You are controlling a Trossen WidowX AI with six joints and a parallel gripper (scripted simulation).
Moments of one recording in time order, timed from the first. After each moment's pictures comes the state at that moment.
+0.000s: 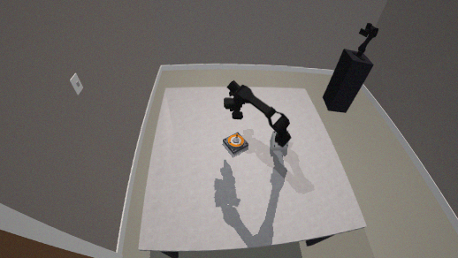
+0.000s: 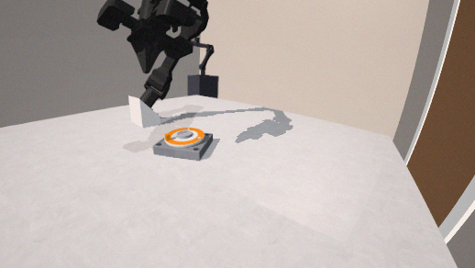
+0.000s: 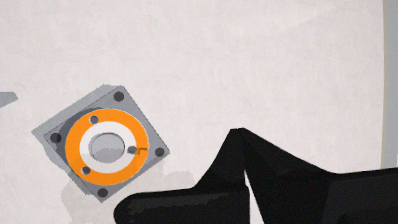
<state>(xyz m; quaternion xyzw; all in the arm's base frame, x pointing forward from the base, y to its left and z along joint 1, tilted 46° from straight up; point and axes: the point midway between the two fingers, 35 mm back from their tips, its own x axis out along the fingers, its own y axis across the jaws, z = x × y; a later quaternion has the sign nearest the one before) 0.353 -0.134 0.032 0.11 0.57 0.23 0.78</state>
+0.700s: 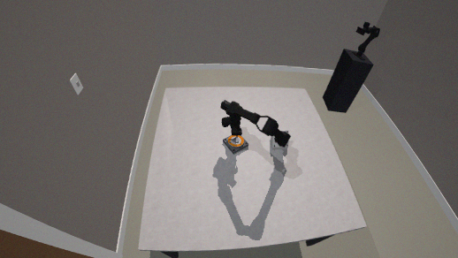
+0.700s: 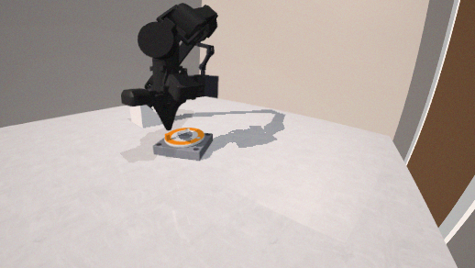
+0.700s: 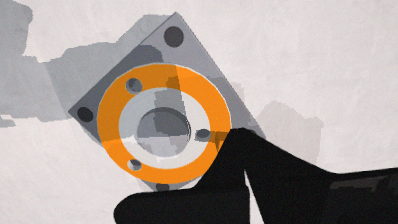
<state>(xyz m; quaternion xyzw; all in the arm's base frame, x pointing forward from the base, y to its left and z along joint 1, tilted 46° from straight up) 0.312 -0.012 -0.026 0.20 0.67 0.34 0.64</state>
